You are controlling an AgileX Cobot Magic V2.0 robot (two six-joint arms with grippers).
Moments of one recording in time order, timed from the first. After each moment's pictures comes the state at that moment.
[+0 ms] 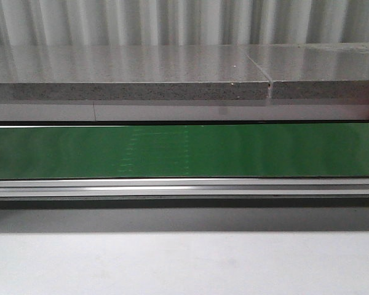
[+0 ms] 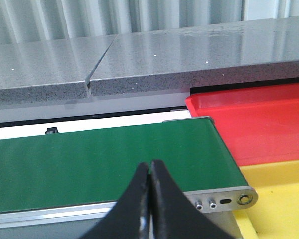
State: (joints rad) left arm 0.47 1.65 -1.19 -0.12 1.09 0.05; right arm -0.08 -0.01 0.03 0.01 0.08 0.09
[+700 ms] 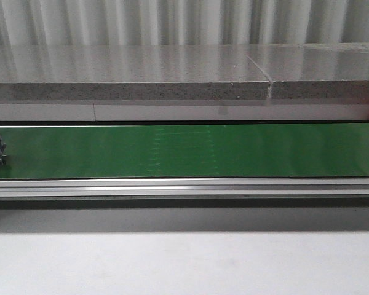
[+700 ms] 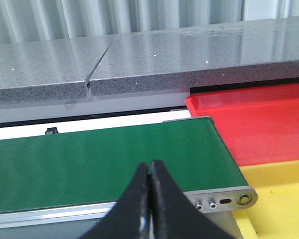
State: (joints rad) left arm 0.47 1.75 -1.19 -0.12 0.99 0.05; right arm -0.08 -0.01 0.03 0.01 0.08 0.09
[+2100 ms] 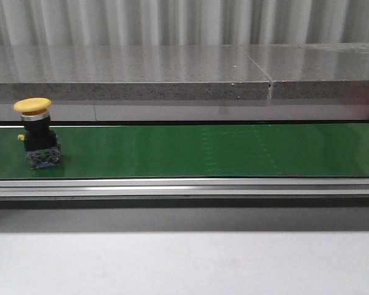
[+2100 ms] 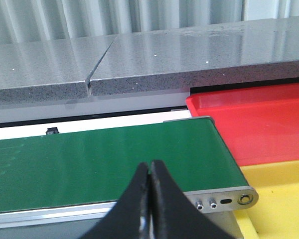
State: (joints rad) left arm 0.47 1.64 -1.19 -0.12 1.03 0.05; right arm -0.08 -0.01 0.03 0.01 0.08 0.09
